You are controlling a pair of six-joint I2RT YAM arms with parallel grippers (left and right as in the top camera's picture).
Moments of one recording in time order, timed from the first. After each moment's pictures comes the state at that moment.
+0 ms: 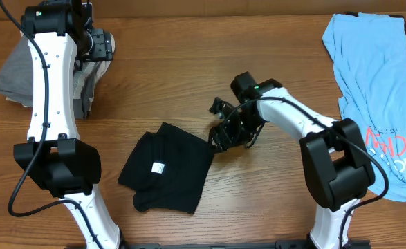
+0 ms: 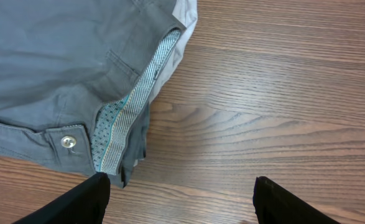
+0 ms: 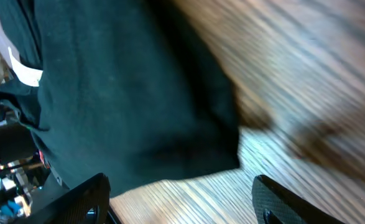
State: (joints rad) left arm 0.09 2.10 2.25 -1.31 -0.06 -0.05; right arm 0.44 2.03 1.37 -0.97 -0.69 -0.15
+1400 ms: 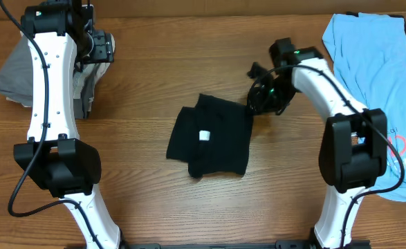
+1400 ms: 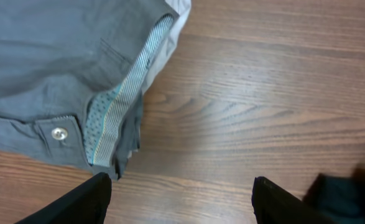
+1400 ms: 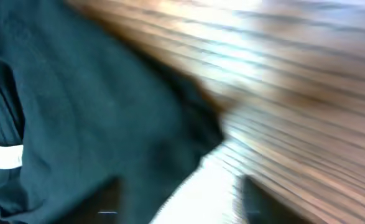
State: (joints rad) left arm 0.09 2.10 2.25 -1.34 -0.03 -0.05; right arm 0.17 2.11 1.68 -1.13 -0.41 -0.17
